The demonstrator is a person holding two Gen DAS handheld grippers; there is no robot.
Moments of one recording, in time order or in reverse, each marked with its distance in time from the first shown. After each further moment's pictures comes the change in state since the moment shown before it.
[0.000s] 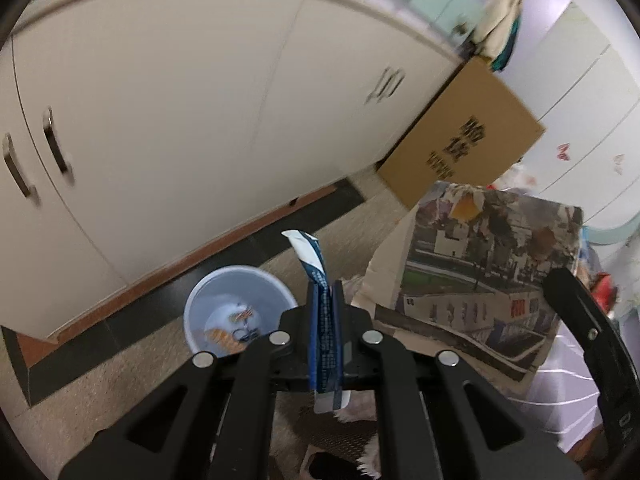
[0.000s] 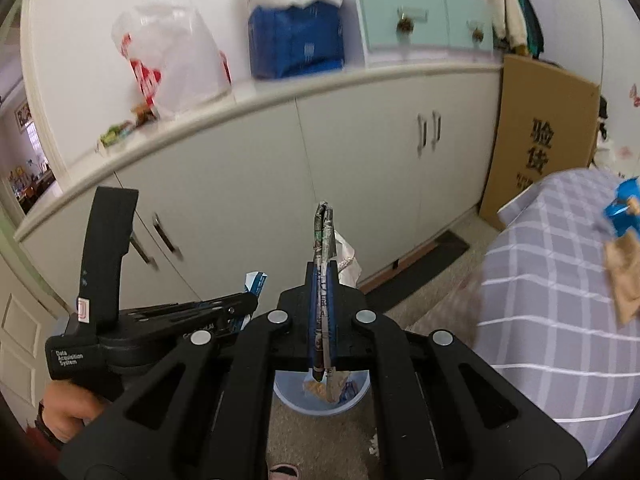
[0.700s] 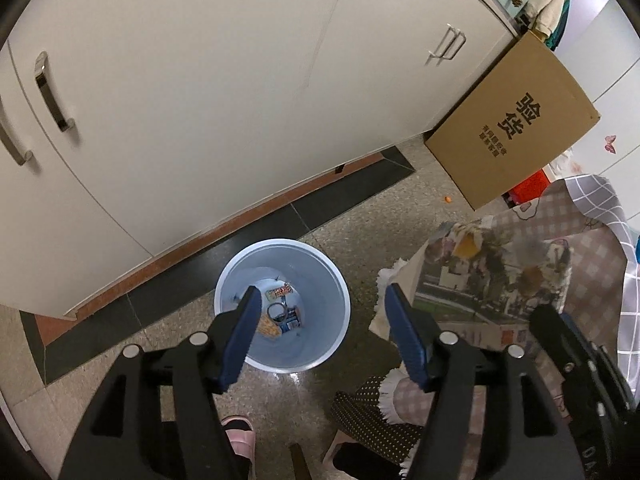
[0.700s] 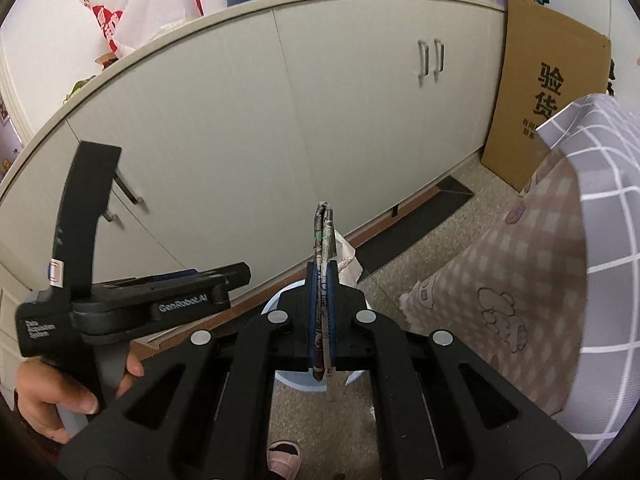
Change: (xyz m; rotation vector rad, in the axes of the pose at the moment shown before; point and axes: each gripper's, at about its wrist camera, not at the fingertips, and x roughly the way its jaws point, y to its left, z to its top) left arm 0.065 0.046 0.000 -0.045 0.104 0.130; right arm 0.089 -0.007 -0.045 0.039 0.167 -0.024
